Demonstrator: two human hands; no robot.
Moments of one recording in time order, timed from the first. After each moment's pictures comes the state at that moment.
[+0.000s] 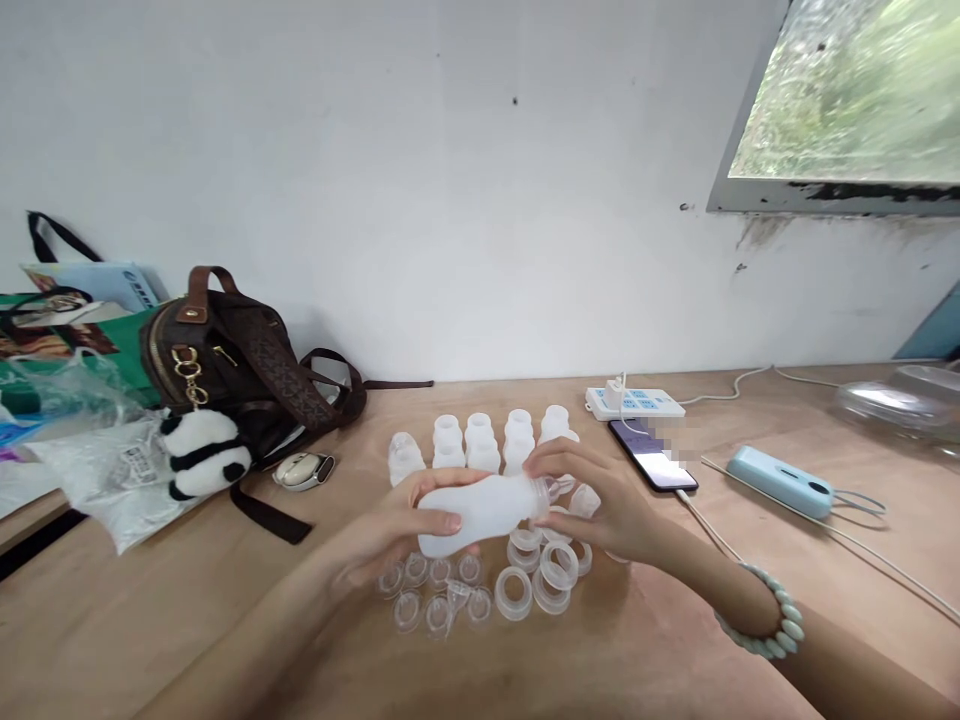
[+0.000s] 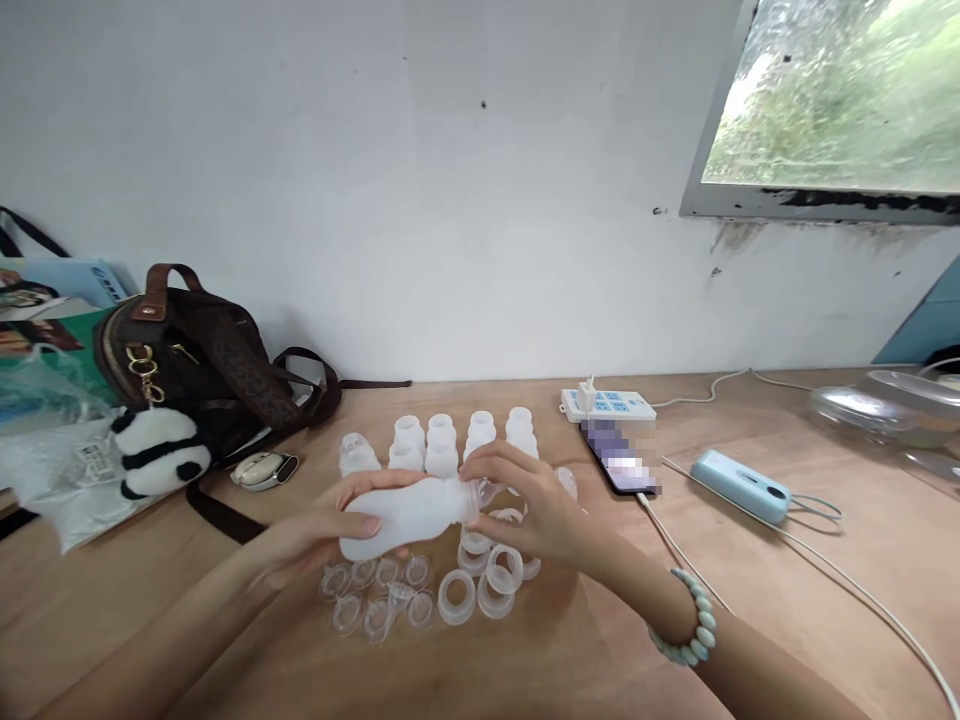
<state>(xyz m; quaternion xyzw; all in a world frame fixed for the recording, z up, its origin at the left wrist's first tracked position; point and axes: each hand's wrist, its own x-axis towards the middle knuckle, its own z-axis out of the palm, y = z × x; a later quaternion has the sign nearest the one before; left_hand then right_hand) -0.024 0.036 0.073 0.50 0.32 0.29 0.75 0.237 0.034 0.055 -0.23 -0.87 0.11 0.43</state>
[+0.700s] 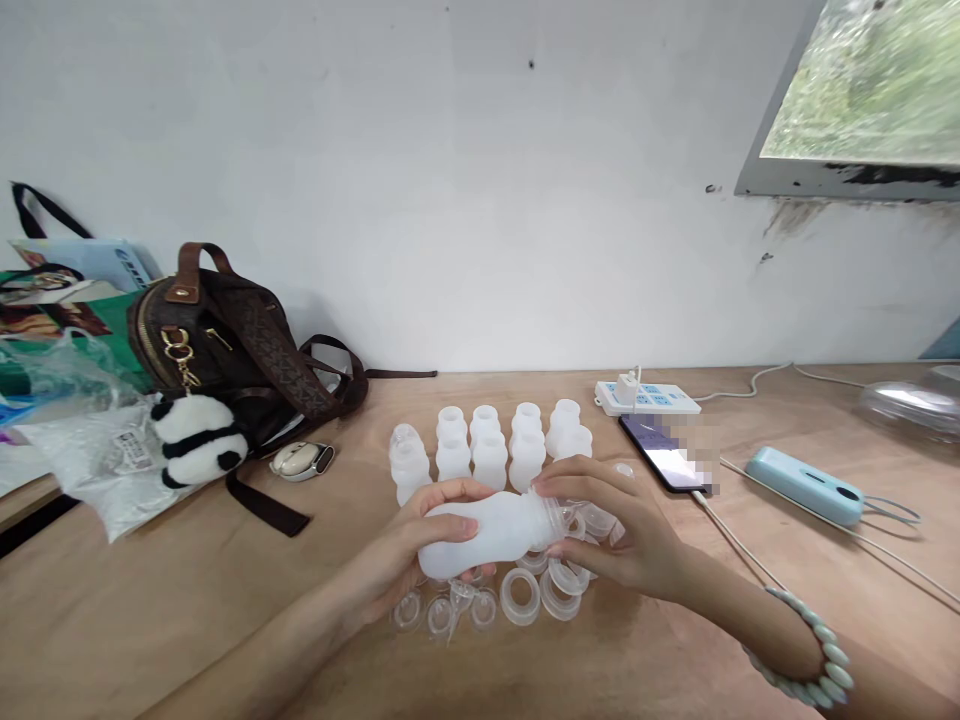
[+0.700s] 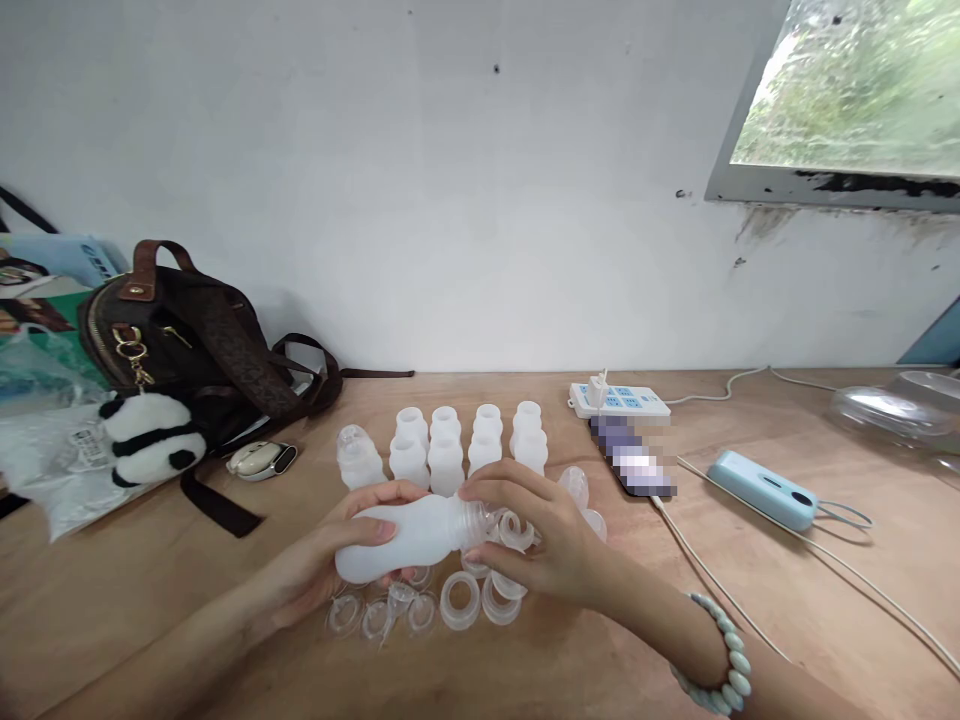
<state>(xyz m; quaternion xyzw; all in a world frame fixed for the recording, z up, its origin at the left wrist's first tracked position) -0.011 0.019 0.058 0.44 0.38 0.33 0.74 0.234 0.024 0.043 -0.22 -0.86 0.12 0.44</state>
